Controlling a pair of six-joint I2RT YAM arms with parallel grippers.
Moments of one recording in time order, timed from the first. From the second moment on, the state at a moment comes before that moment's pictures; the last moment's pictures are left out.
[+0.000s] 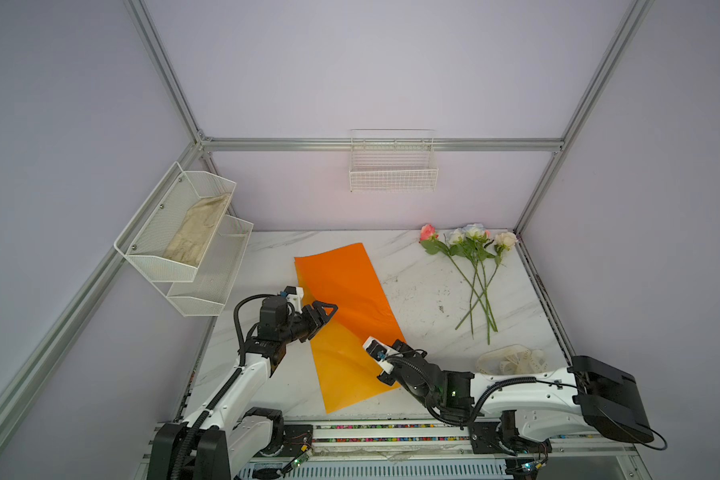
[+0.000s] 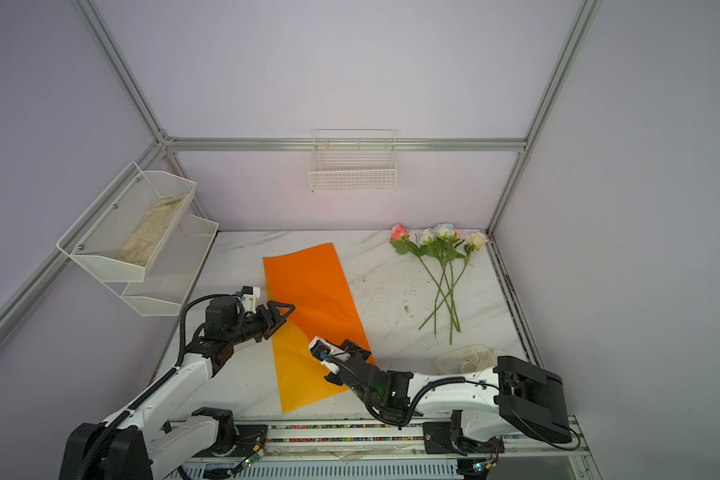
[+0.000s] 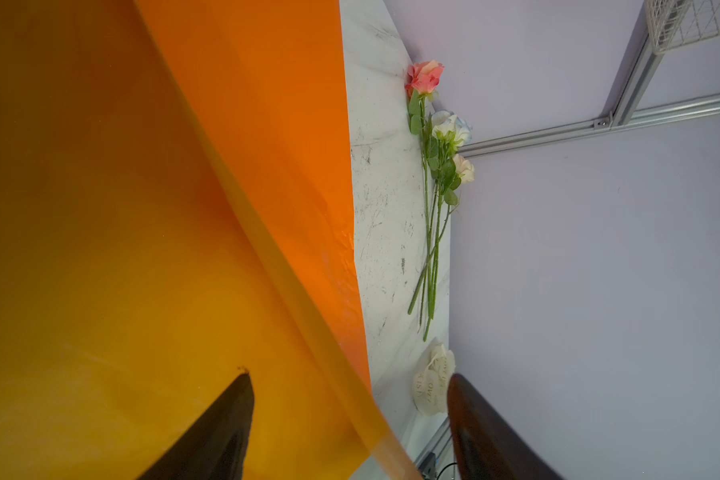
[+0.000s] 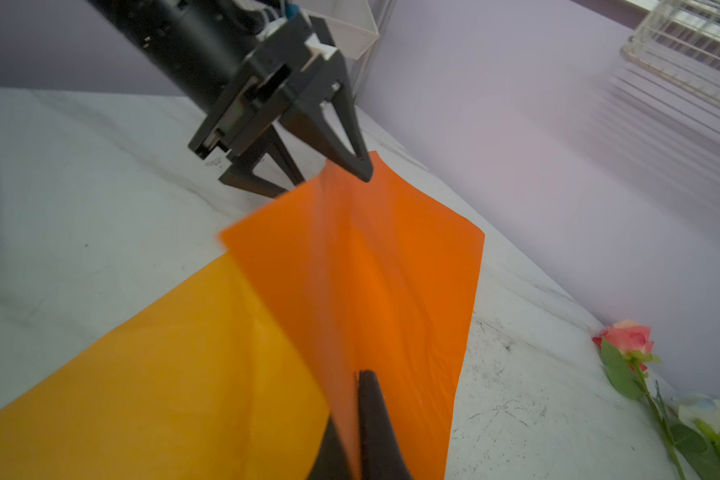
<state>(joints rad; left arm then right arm) -0.13 1.01 0.51 -0.05 0.55 -0.87 1.30 1.29 0.56 0.47 0.58 -0.15</state>
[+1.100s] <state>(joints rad) -0.45 0.78 0.55 -0.03 0.12 -0.68 0.91 1.12 0.41 0.63 0.37 0.41</state>
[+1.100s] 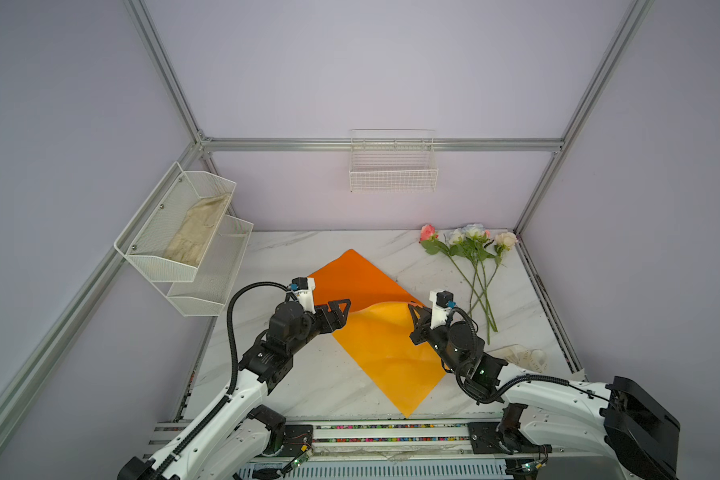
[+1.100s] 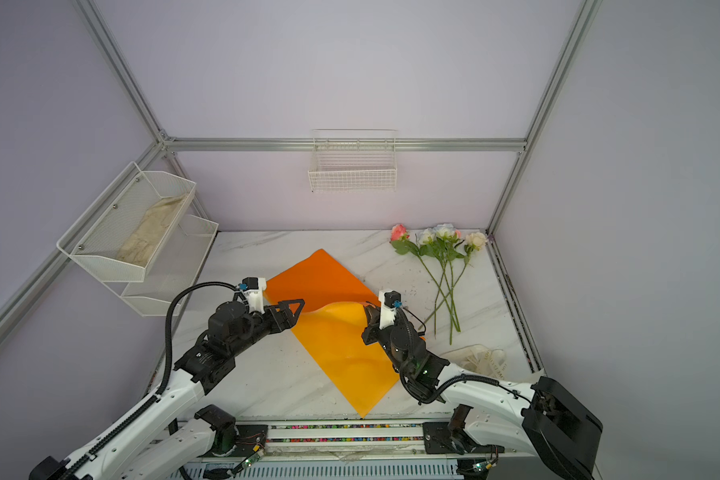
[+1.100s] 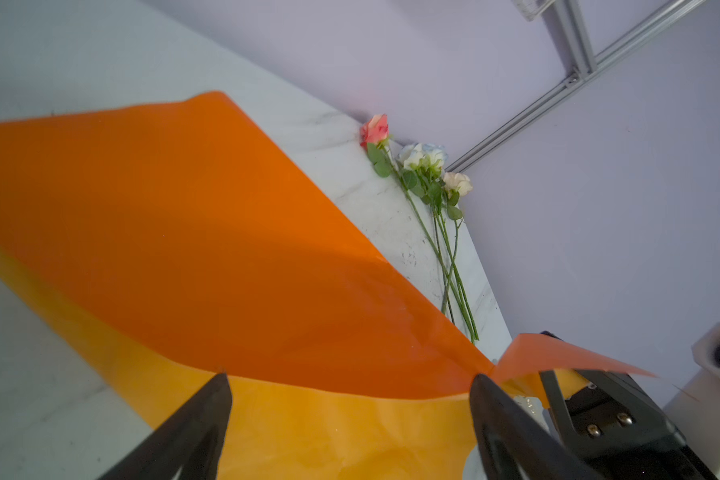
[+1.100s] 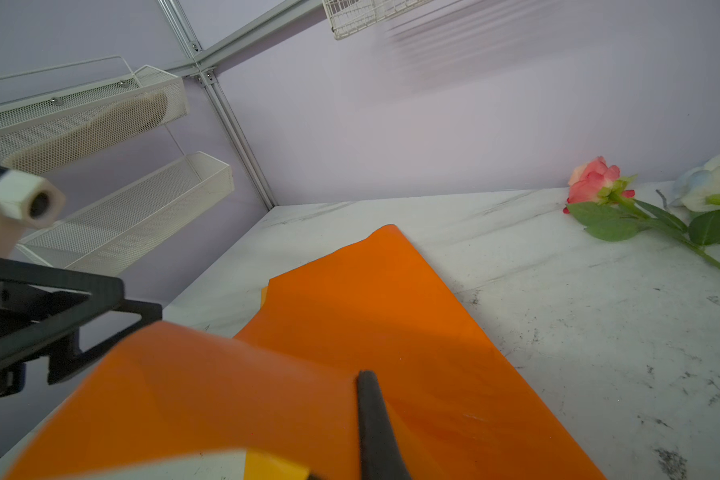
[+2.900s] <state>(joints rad) -0.58 1.13 0.35 -0.07 0.01 -0.89 0.11 1.83 0.75 0.51 -0.34 0.88</state>
